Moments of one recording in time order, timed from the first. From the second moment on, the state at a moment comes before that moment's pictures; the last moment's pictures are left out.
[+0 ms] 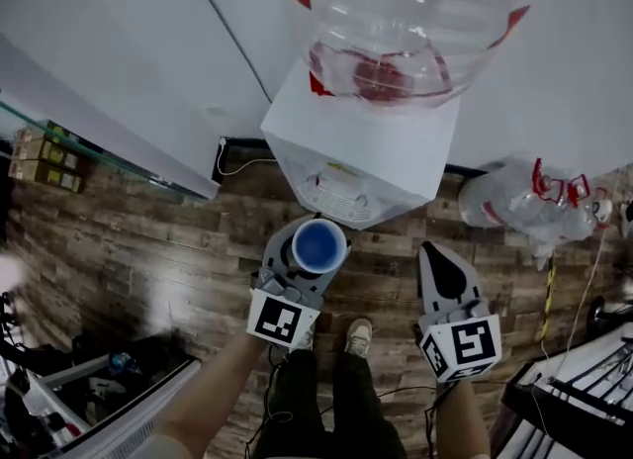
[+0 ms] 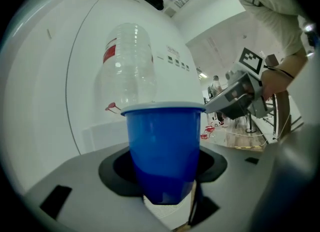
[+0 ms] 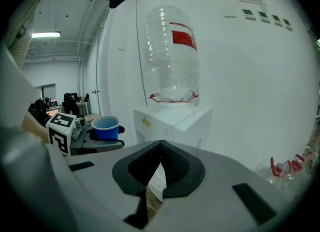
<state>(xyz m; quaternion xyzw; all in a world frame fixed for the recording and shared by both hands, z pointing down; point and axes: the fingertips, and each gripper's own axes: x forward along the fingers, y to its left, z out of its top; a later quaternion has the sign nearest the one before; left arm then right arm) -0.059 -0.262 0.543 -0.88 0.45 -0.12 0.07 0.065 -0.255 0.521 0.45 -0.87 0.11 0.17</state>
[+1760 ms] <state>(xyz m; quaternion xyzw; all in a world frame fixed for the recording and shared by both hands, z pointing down) -0.013 -0.366 0.859 -0.84 0.52 -0.15 0.07 0.047 -0.249 0.800 0.39 -0.87 0.20 0.23</state>
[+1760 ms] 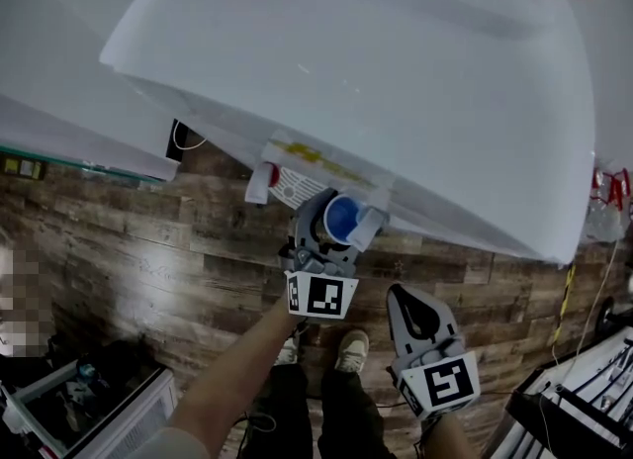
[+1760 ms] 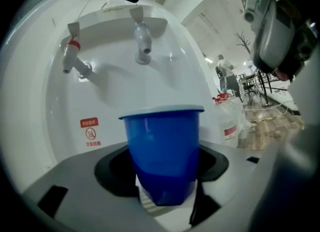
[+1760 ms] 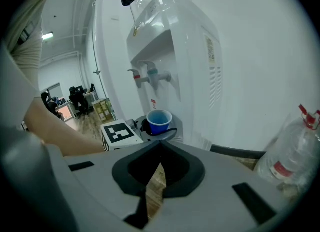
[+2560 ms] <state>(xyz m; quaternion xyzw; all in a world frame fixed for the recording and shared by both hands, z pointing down) -0.031 -0.346 0.862 -0.84 0.52 -0.14 -0.01 0.043 -0.241 0.787 0.38 -0.86 0.21 0.25</state>
